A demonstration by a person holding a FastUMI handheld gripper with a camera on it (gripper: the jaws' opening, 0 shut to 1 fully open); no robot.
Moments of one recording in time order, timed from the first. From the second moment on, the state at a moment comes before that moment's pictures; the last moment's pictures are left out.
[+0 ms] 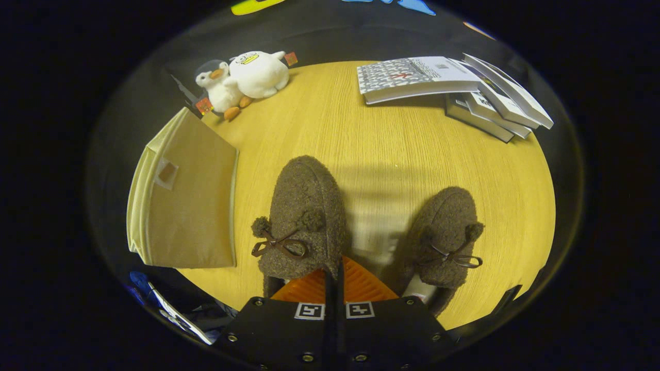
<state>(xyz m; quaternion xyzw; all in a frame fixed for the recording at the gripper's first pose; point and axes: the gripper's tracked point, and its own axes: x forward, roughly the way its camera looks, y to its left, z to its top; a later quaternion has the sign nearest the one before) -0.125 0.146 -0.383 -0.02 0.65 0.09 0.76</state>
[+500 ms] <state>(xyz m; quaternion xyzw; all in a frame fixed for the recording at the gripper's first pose) -0.064 0.274 -0.258 0.07 0.59 0.19 0.78</state>
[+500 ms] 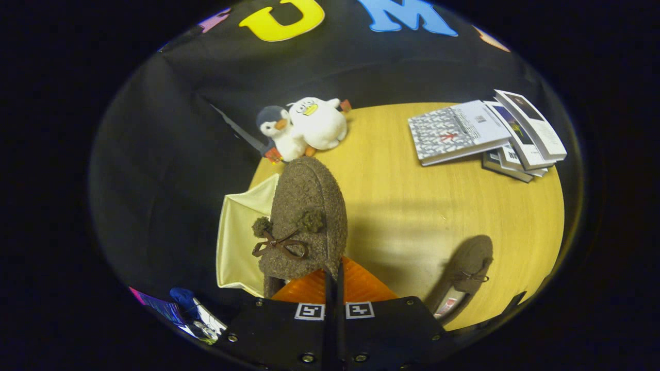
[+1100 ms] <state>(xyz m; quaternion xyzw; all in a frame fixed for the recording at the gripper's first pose) -0.081 0.452 -0.320 0.04 0.58 0.26 0.77</state>
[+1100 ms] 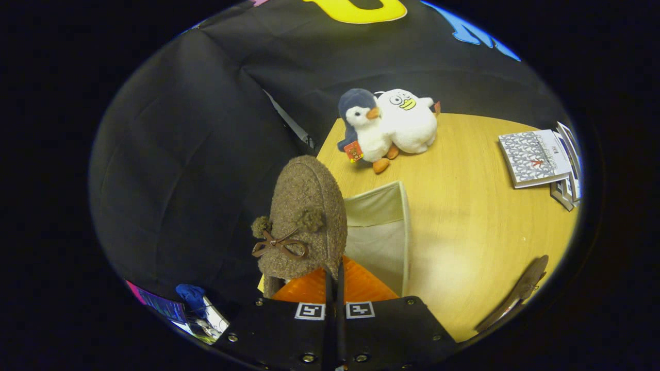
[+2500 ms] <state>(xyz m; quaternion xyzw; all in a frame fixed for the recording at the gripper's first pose) -0.080 0.444 -0.342 -0.05 0.58 0.27 0.77</state>
